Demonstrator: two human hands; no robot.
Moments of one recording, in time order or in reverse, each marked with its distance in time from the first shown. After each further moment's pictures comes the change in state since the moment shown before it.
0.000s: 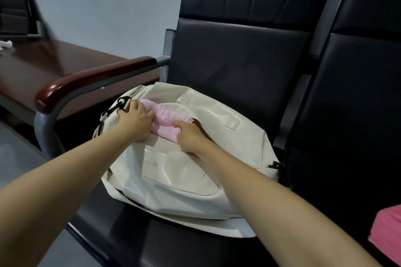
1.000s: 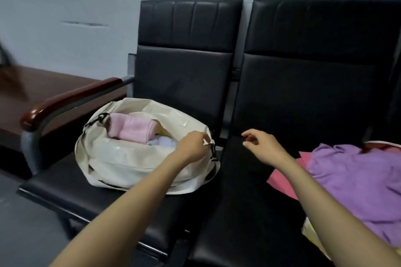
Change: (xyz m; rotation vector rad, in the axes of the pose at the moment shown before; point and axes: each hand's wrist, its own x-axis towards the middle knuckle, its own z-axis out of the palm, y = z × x) left_hand -0.169 0.187 -0.132 -0.791 0.010 0.403; right_hand -0.258 0.129 -0.184 0.030 0.259 0.271
